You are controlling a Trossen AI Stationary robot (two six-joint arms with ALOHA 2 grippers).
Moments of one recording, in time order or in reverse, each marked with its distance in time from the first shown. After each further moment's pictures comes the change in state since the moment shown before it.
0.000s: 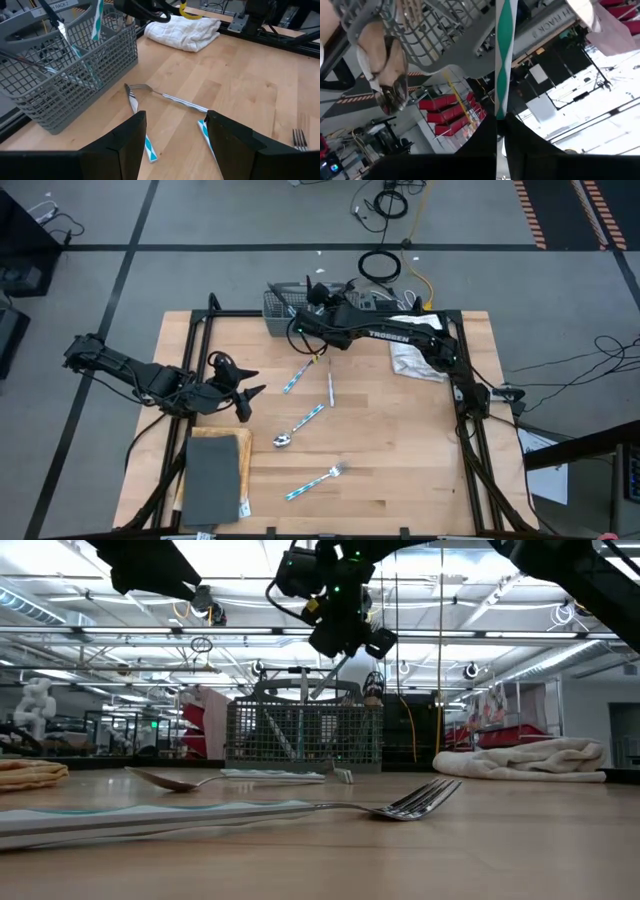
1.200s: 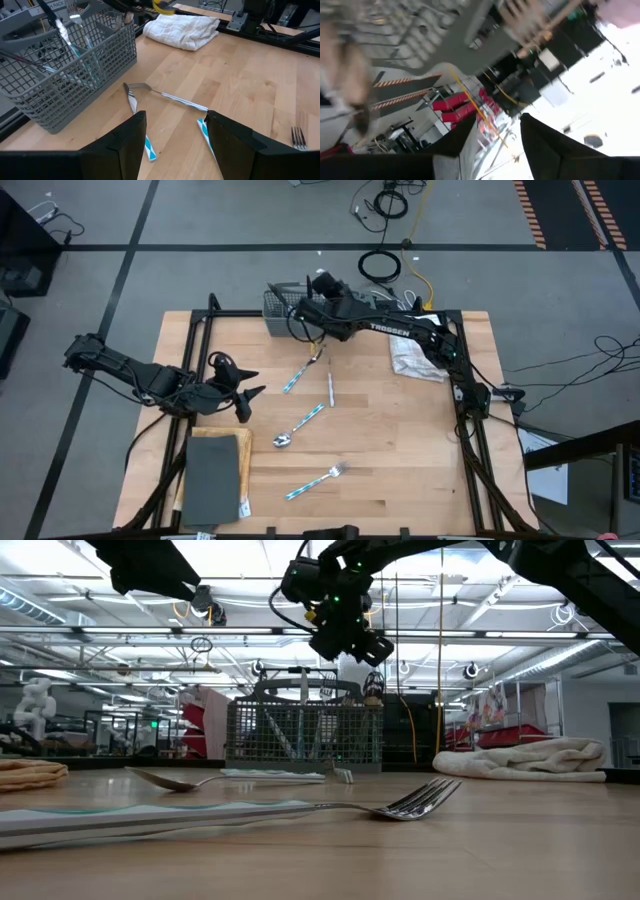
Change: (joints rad) left arm -0.002 0.000 0.000 -0.003 0.007 0.000; right arm -0.054 0.006 0.000 0.075 0.014 0.080
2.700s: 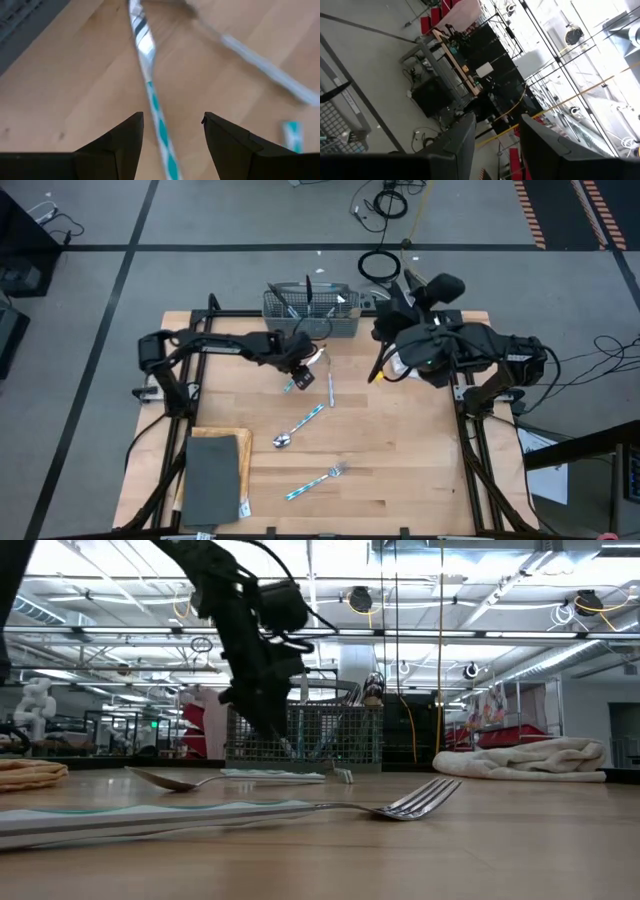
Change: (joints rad) left arm 0.673 0.855 0.361 0.001 0.670 0.162; right arm 0.543 -0.590 0.001 0.125 0.362 0.709
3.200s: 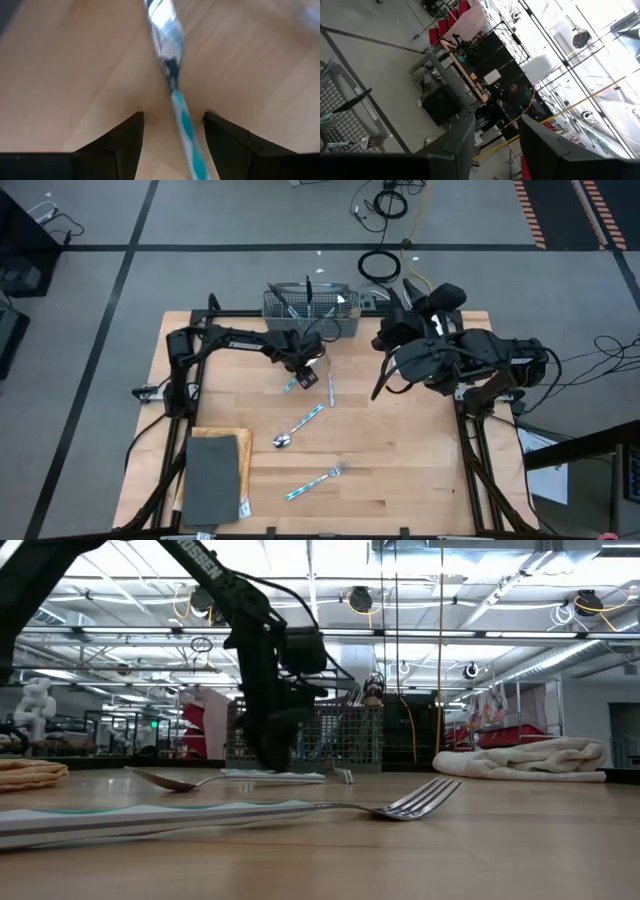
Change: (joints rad) left arm 0.049 0.228 0.129 -0.076 -0.009 0.100; right arm 0.057 0.000 0.000 -0.109 -0.005 0.162
